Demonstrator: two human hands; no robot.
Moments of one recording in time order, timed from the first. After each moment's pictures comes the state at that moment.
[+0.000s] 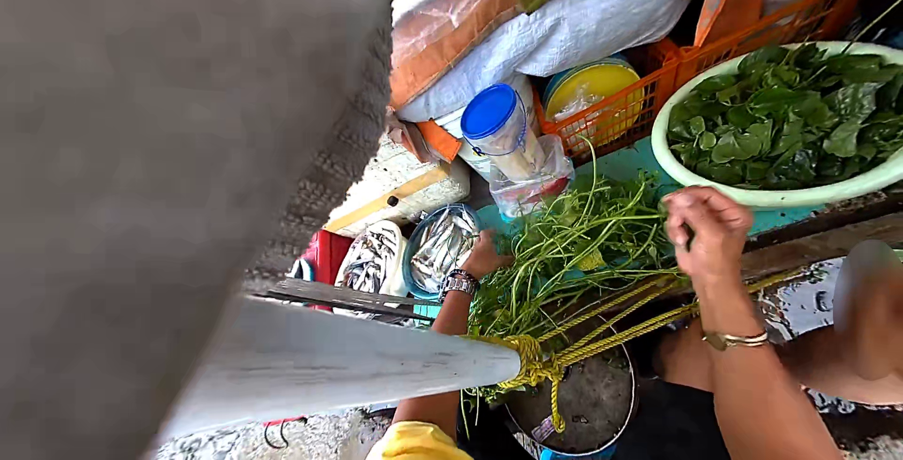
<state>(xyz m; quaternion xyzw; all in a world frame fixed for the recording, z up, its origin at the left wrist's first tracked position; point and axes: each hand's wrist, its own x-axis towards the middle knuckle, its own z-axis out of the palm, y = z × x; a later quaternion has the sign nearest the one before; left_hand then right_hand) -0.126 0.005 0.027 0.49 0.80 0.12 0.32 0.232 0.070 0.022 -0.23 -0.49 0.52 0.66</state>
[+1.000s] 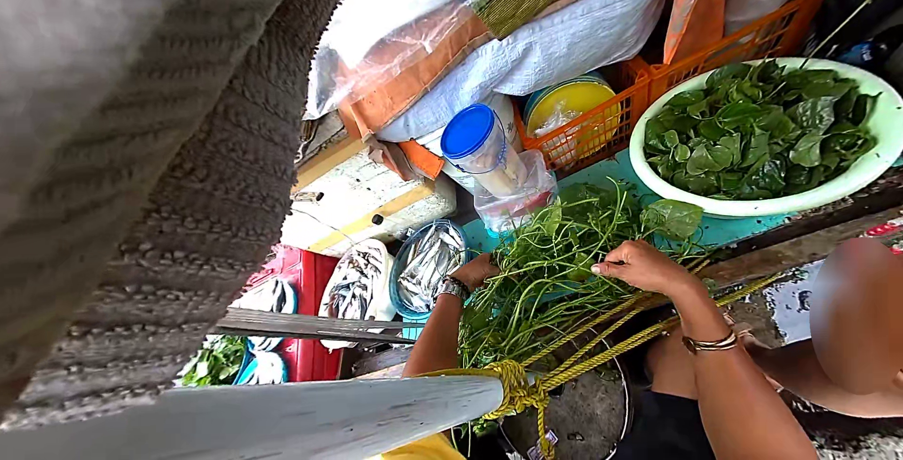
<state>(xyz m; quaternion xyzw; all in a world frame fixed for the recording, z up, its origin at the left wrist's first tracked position) -0.133 0.023 0.012 0.45 0.71 0.14 0.52 0.226 0.090 0.014 -0.39 -0.80 0.46 0.04</state>
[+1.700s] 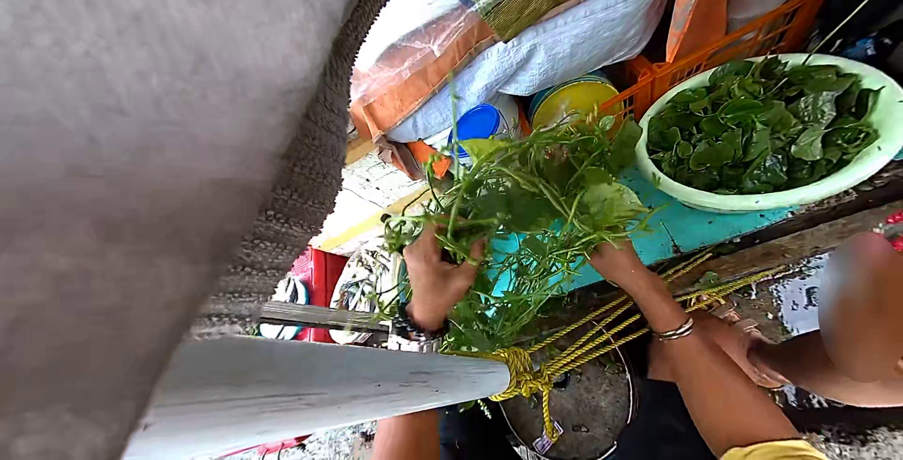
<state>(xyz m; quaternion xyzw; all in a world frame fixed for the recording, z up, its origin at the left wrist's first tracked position) -0.066 -0.052 0.171 0.71 0.58 0.40 -0.08 0.173 0.059 0.026 -0.43 -0.75 0.39 0.33</state>
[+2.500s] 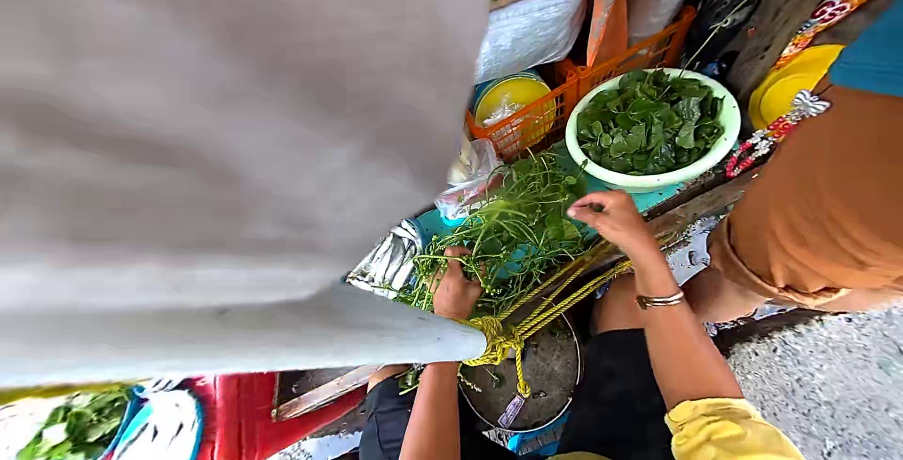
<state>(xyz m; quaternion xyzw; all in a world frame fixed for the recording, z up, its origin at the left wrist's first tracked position) -0.027 -0.076 0.074 0.60 0.77 0.21 0.11 0.251 0.047 0.056 -0.51 -0.67 0.40 0.36</state>
